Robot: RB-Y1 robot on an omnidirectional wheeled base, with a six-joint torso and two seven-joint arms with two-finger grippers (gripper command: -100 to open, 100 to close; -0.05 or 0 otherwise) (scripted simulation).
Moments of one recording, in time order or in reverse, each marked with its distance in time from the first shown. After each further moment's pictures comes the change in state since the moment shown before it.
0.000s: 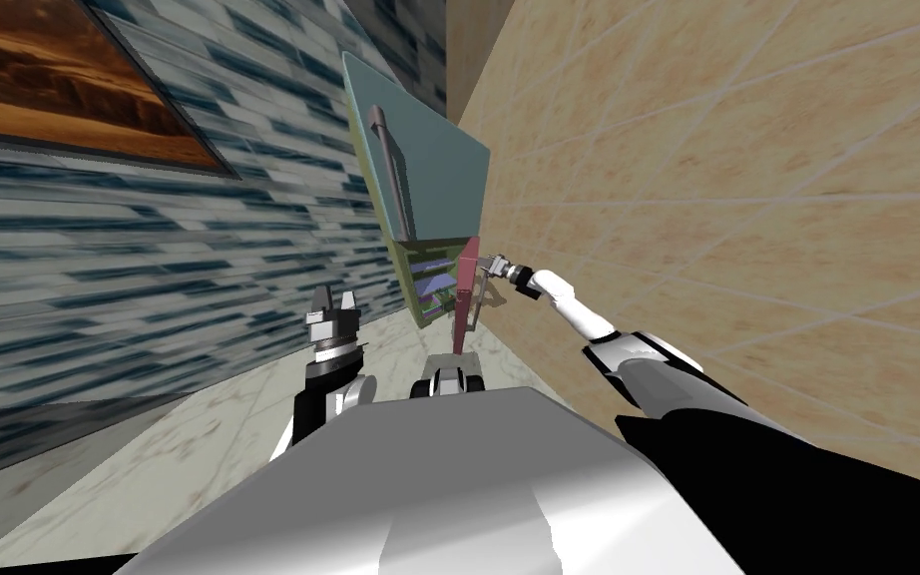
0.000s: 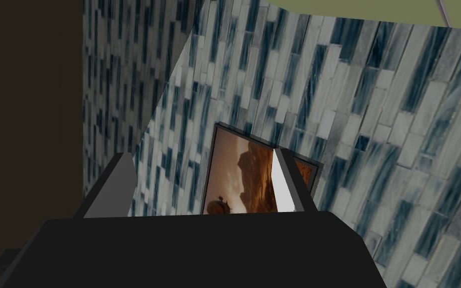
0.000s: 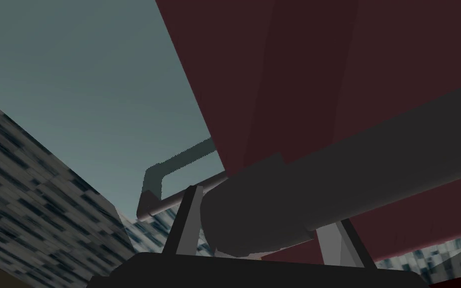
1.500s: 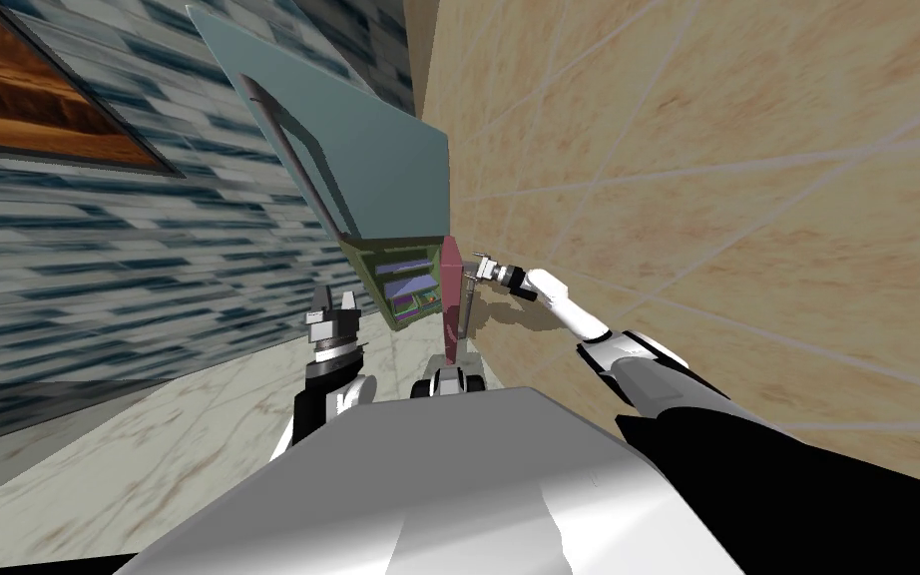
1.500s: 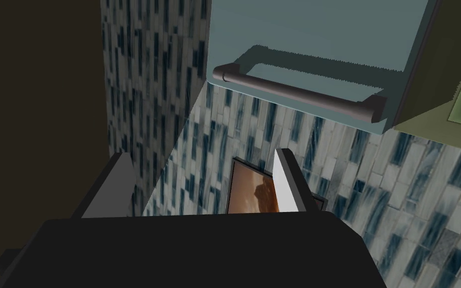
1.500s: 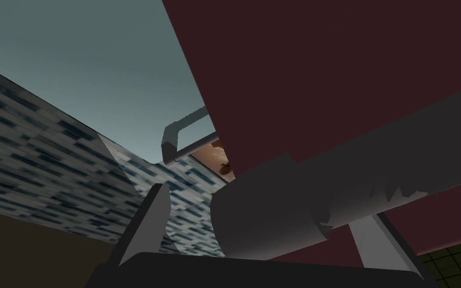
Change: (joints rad) left arm 0.000 0.000 0.000 0.000 0.000 0.000 0.000; right arm -0.014 0.036 0.028 -0.155 -0.042 -0.119 0.004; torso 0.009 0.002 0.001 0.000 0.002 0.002
